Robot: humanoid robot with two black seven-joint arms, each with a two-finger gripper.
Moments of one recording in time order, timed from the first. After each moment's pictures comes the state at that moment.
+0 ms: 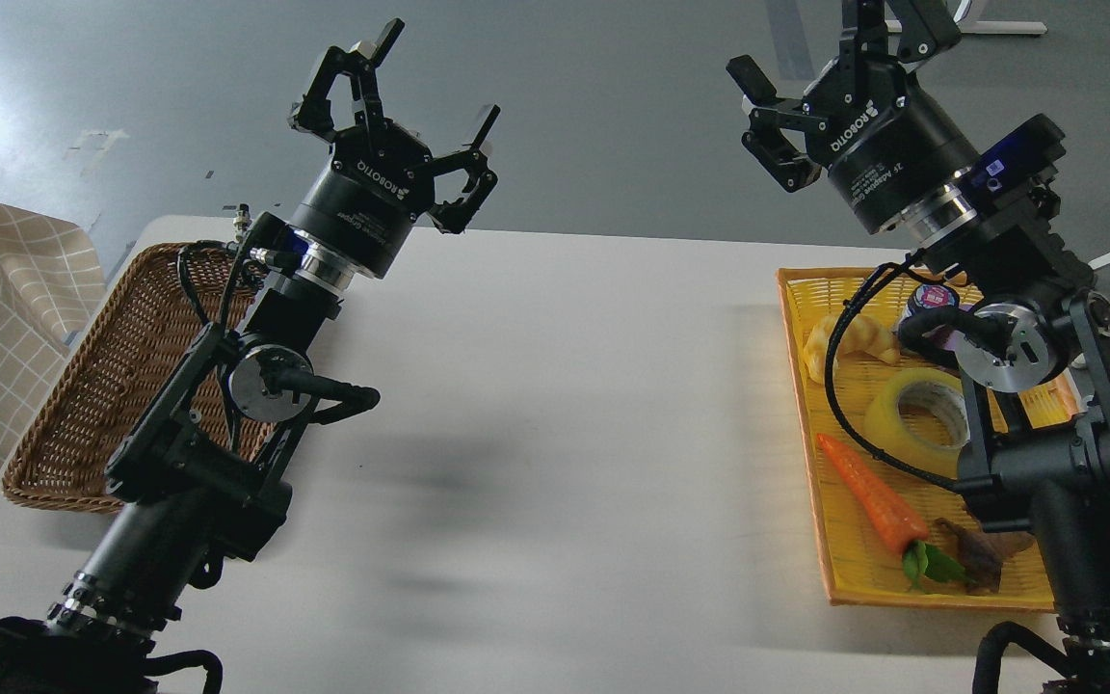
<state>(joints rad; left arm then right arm) -0.45 0.05 -1.32 -1.26 0.46 -0.44 -0.16 0.55 0.00 1.46 1.38 -0.90 0.41 -0.09</state>
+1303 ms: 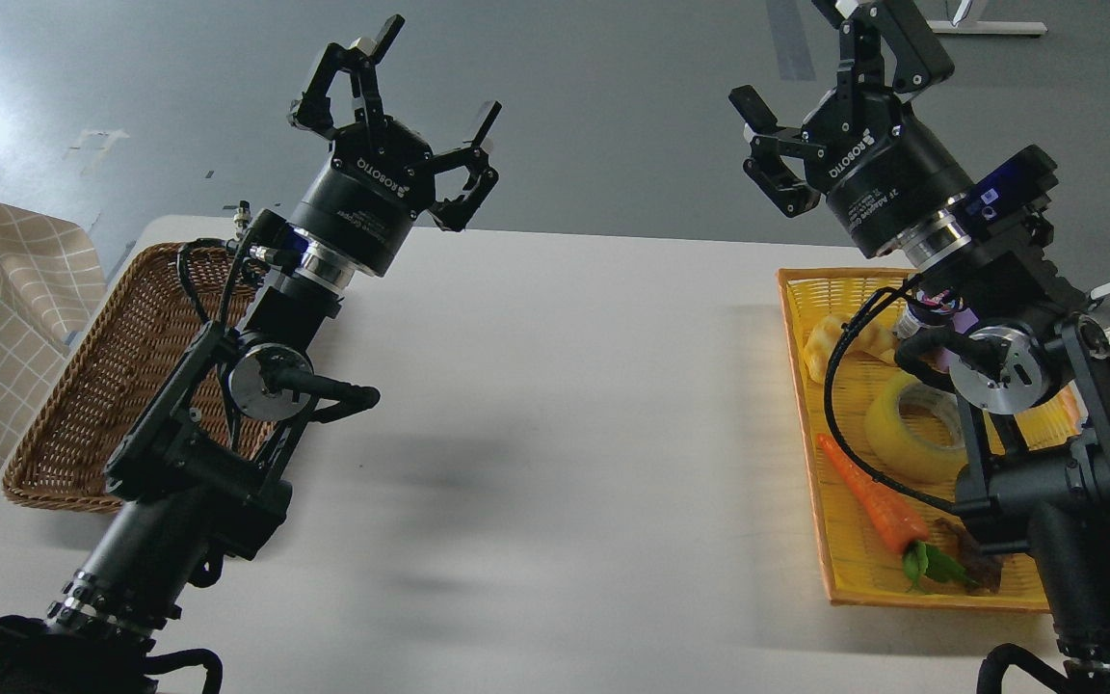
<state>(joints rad) -0.45 0.05 -1.32 -1.26 0.46 -0.44 -0.16 0.51 0.00 1.45 1.40 -0.90 0.39 -0.09</state>
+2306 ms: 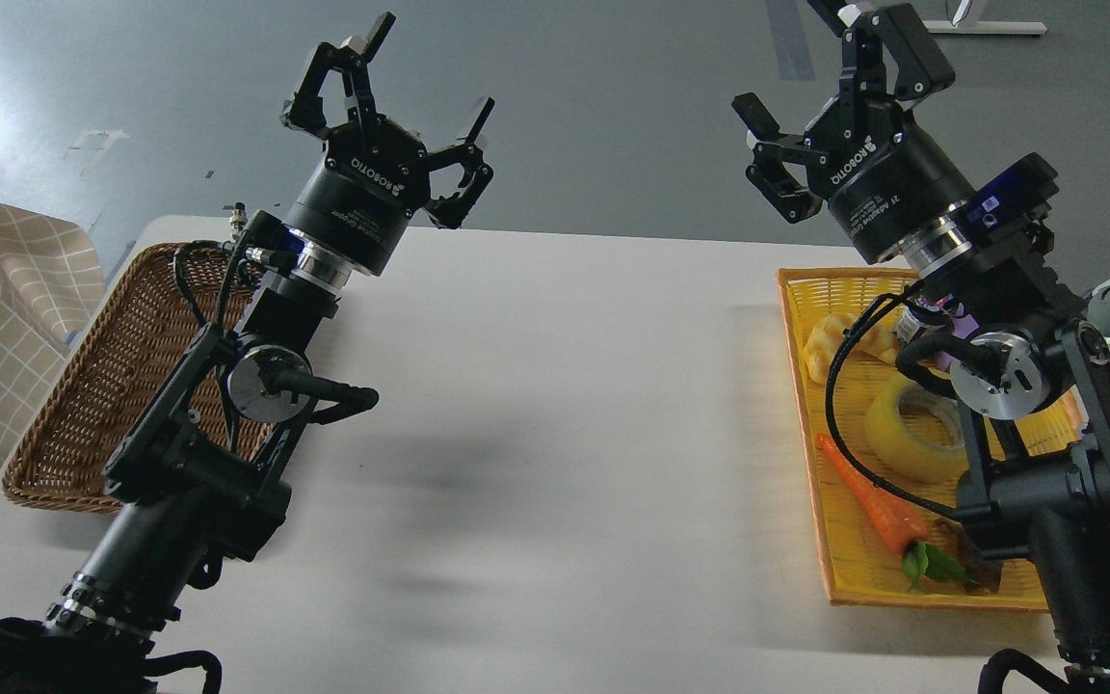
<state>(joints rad) -0.45 0.05 -1.32 -1.26 0.46 -0.44 -0.18 0.49 0.00 1.45 1.40 -0.90 0.39 -0.09</state>
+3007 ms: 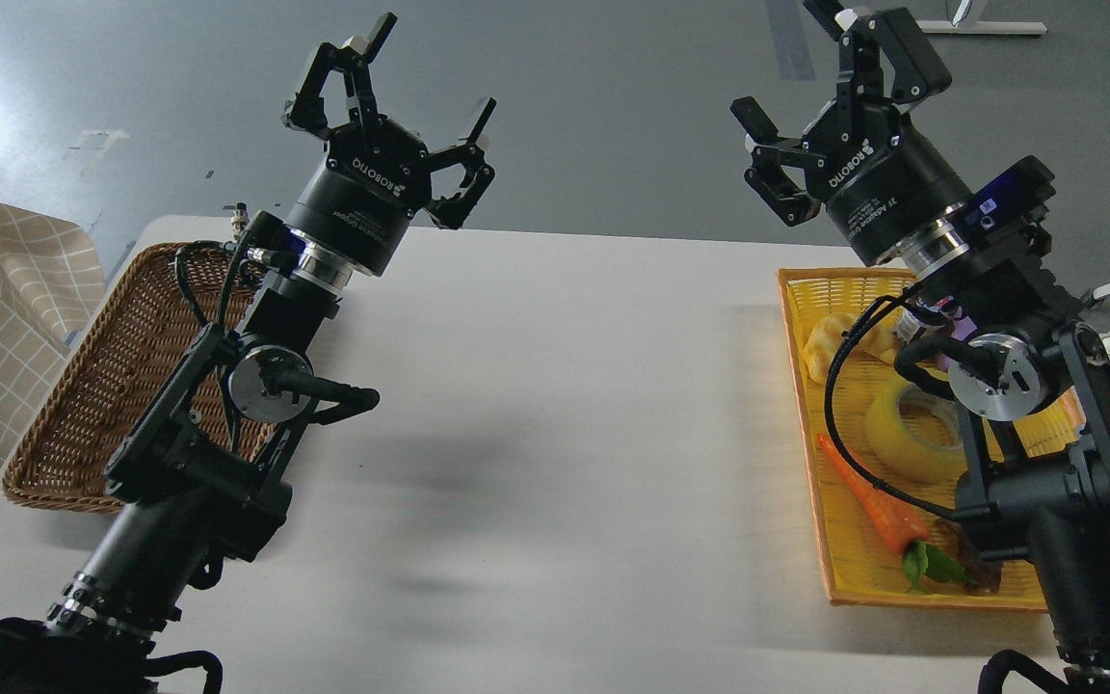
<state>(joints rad) -0.45 0.05 -1.32 -1.26 0.46 -0.44 -0.18 0.49 0.00 1.45 1.39 -0.90 0.39 -0.09</state>
